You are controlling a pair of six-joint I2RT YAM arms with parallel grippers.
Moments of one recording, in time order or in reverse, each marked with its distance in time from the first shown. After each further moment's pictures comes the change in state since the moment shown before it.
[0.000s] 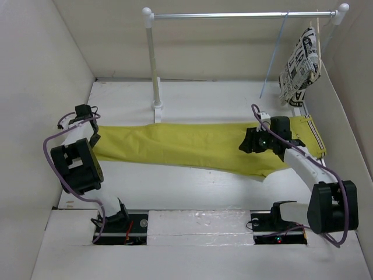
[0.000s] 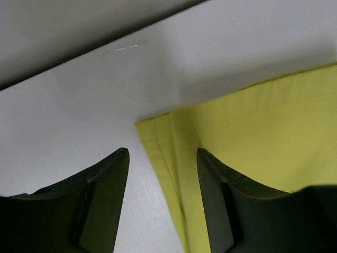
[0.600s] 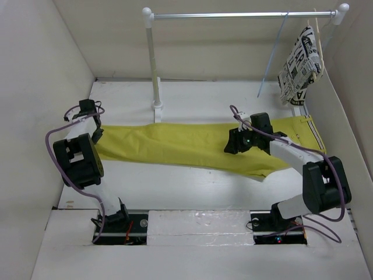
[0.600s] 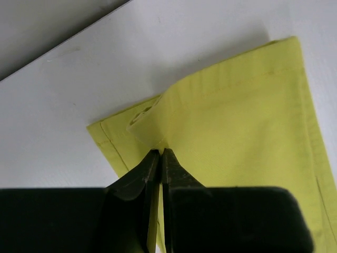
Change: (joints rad) left arm -0.040 0.085 0.074 0.063 0.098 0.053; right arm 0.173 0.208 0.086 0.052 -0.036 -0.016
